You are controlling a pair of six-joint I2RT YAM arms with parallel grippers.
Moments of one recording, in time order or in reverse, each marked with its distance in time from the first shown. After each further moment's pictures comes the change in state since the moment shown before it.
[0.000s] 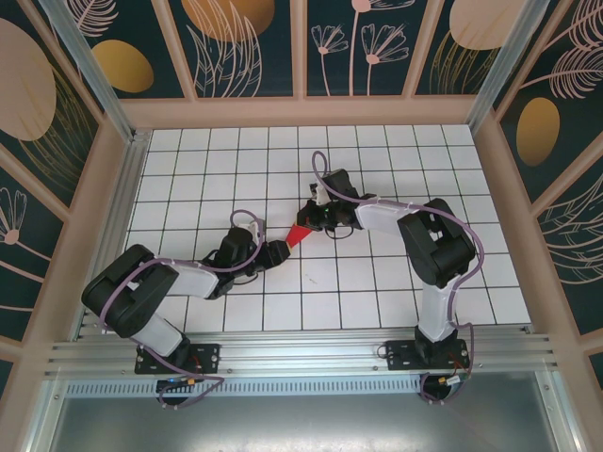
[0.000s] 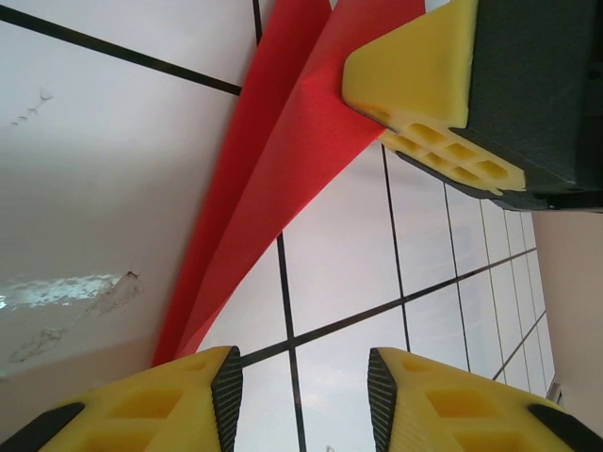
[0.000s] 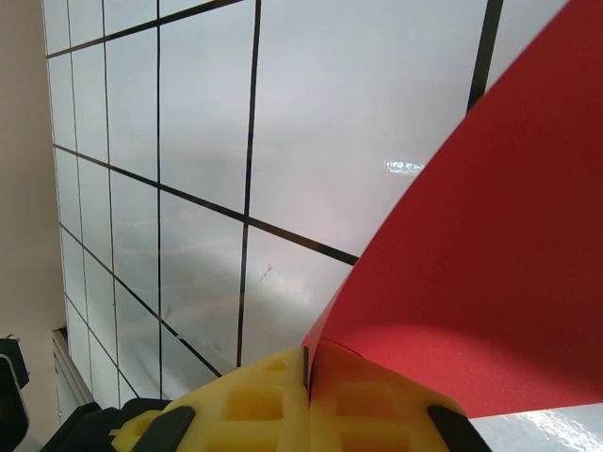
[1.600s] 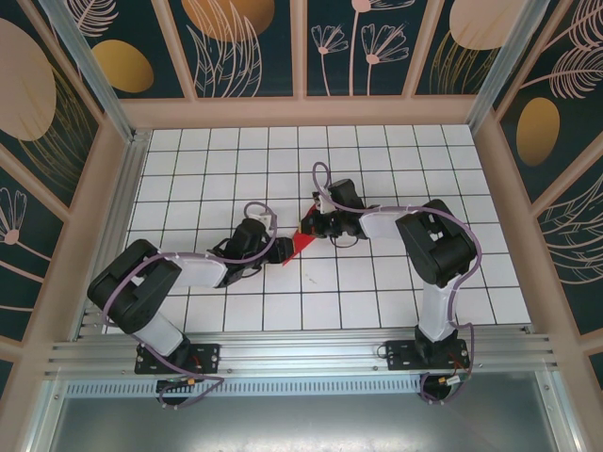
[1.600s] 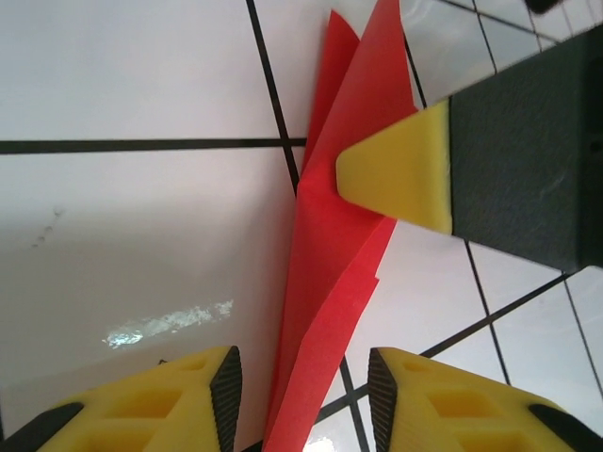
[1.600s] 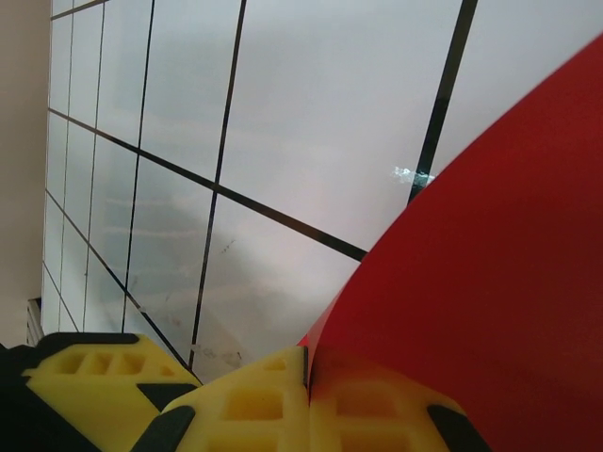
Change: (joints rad) left arm -0.040 0.046 0.156 -0.237 -0.126 0.271; right arm -0.018 0.001 -0.134 0.176 -0.040 -0.093
